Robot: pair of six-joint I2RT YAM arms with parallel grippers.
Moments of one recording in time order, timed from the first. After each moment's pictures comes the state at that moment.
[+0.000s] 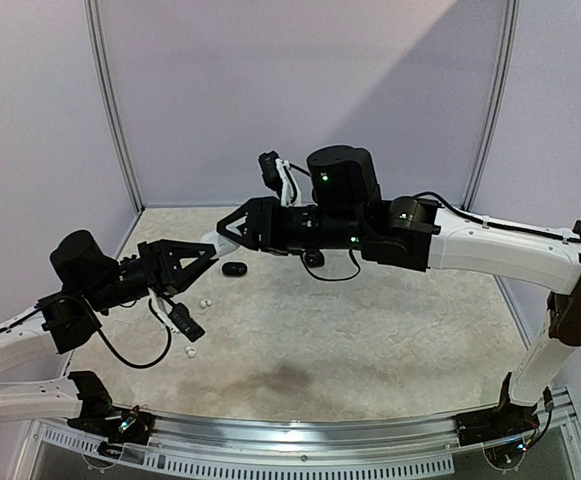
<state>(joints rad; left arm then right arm) -0.73 0.78 0.51 0.38 0.43 2.04 1.14 1.73 1.61 -0.12 -0.14 0.82</state>
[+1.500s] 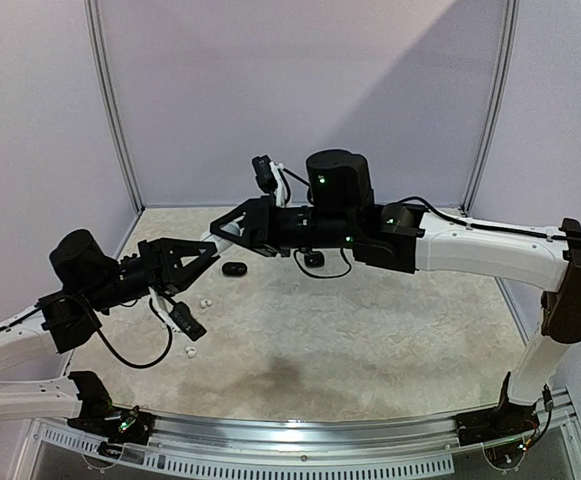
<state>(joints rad) -0.75 0.79 0.52 0.39 0.41 2.03 1.12 1.77 1.58 0.03 -0.29 0.91</state>
